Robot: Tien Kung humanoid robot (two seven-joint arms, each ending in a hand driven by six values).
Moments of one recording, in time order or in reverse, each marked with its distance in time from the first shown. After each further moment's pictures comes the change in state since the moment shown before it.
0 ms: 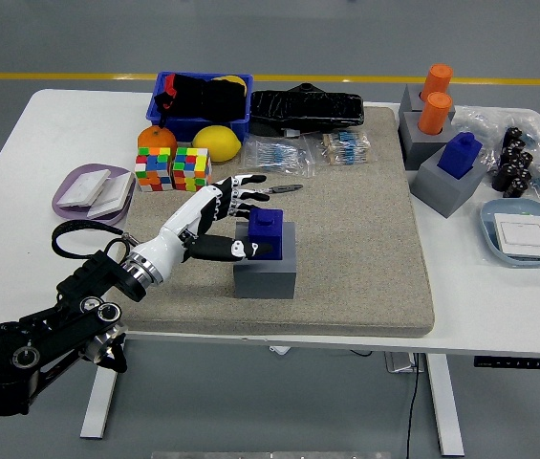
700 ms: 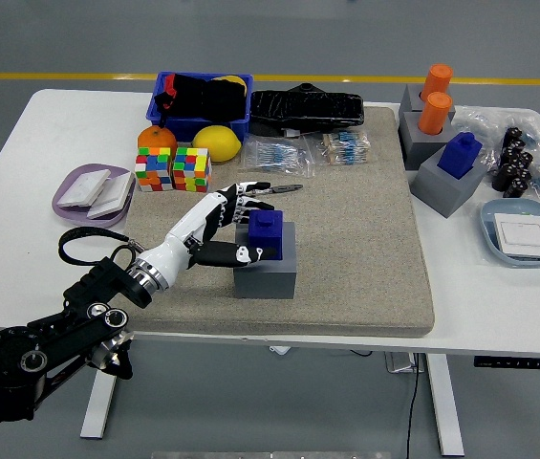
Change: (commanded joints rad) left arm 0.004 -0.016 0.028 0.019 -0.020 0.013 -0.017; right arm 0.001 0.002 0.007 0.001 -0.001 -0.001 0.000
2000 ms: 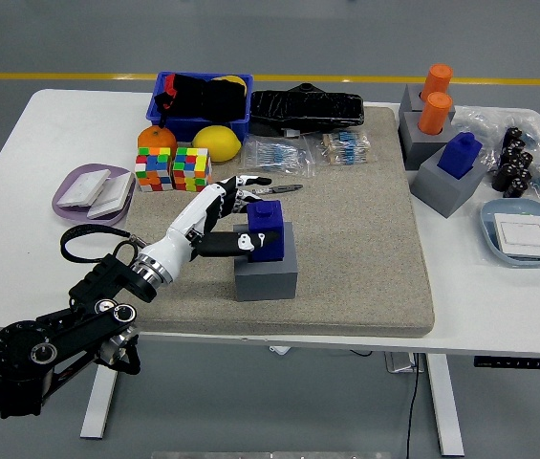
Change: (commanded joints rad) left arm -0.039 -0.012 0.028 0.022 -0.032 0.067 -0.040; right arm 0.001 0.002 0.007 0.002 0.002 -0.012 0.007
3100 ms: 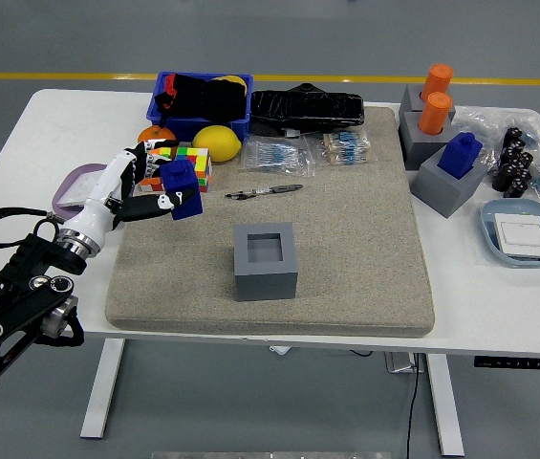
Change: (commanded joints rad) left arm 0.053 0.095 -0.162 0.137 -0.005 0.012 -0.039; right arm -0.003 0.005 0.004 0.000 -0.001 0.003 0.003
